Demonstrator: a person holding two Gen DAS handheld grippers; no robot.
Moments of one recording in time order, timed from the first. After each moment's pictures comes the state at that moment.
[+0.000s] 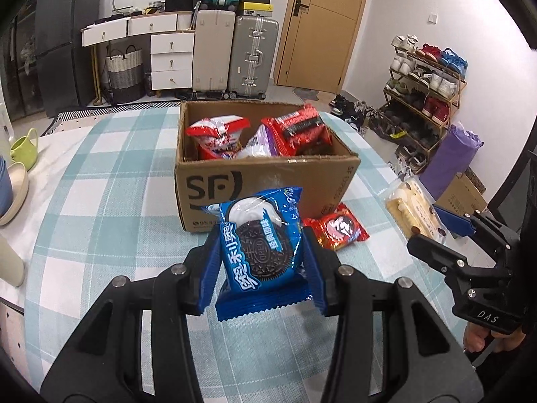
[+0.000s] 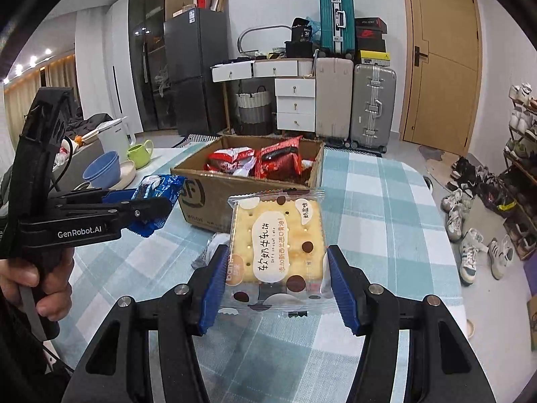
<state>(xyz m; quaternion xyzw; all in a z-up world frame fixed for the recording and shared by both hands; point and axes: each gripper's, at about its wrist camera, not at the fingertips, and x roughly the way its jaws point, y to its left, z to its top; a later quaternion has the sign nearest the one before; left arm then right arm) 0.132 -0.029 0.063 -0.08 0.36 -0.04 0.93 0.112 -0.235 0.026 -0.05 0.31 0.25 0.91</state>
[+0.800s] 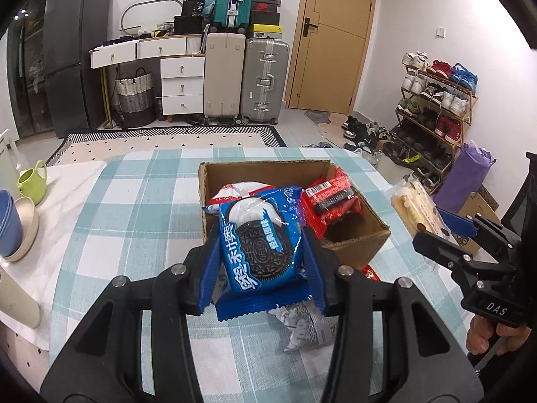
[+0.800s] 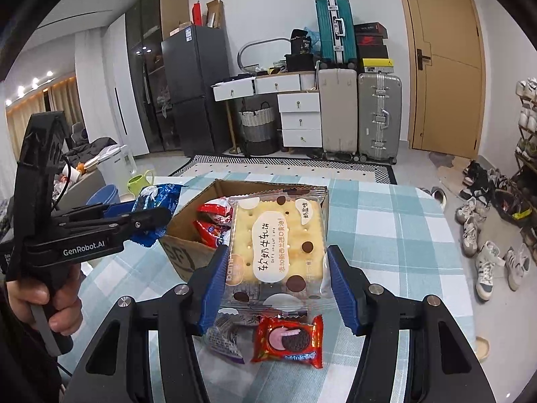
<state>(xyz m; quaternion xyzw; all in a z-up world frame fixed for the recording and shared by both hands) 0.189 -0.002 0.106 -0.06 0.33 -0.01 0.94 0.191 -0.214 0.055 -0.01 0.30 0.27 0.92</state>
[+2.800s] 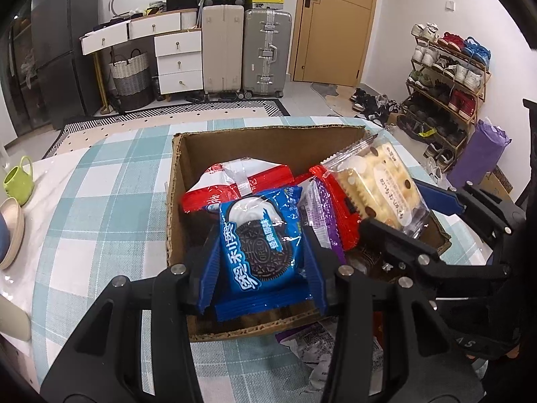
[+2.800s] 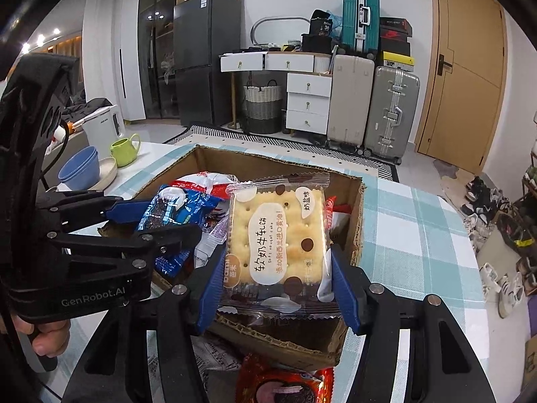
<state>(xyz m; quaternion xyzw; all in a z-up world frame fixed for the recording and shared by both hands) 0.300 -0.009 0.027 -0.04 0.38 -0.01 0.92 0.260 -0.148 0.001 -0.09 0.31 0.27 0.91</state>
